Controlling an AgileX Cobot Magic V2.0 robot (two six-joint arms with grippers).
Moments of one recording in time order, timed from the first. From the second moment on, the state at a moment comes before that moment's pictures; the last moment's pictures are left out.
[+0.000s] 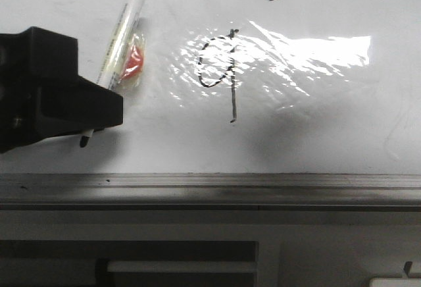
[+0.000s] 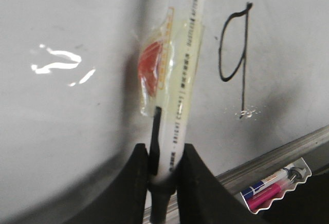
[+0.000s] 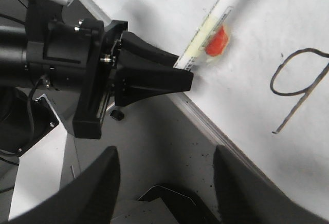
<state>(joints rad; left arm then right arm) -0.93 1.15 -0.35 -0.35 -0.35 -0.20 0.72 1.05 -0.94 0.42 0.65 -0.19</state>
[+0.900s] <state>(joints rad) -0.93 1.22 -0.36 -0.41 -0.41 -0.24 0.72 1.05 -0.94 0.42 0.65 -0.19</state>
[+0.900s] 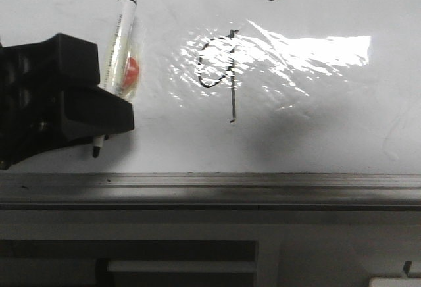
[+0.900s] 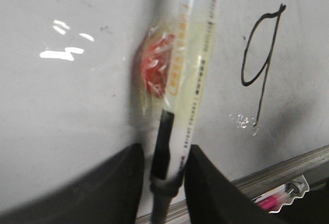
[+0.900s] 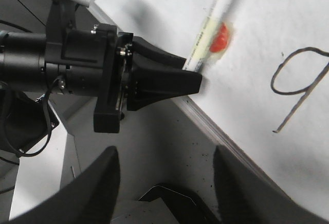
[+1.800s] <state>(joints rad) -0.94 0.74 -0.35 -0.25 -0.24 -0.23 0.72 0.75 -0.68 0.35 0.36 -0.19</state>
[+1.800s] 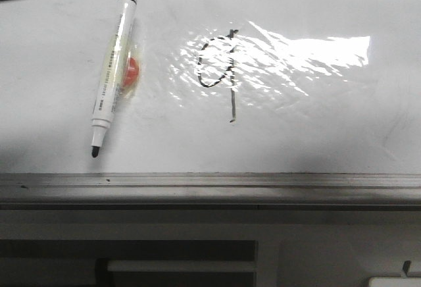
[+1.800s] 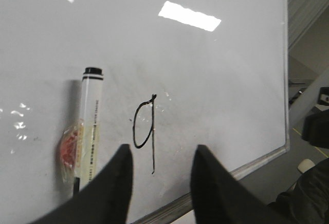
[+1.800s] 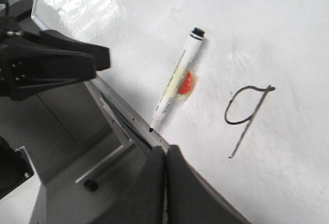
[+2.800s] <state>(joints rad) -0.94 0.29 -0.05 -0.05 -0.17 -0.22 0.72 0.10 -0.12 0.26 0.22 -0.20</state>
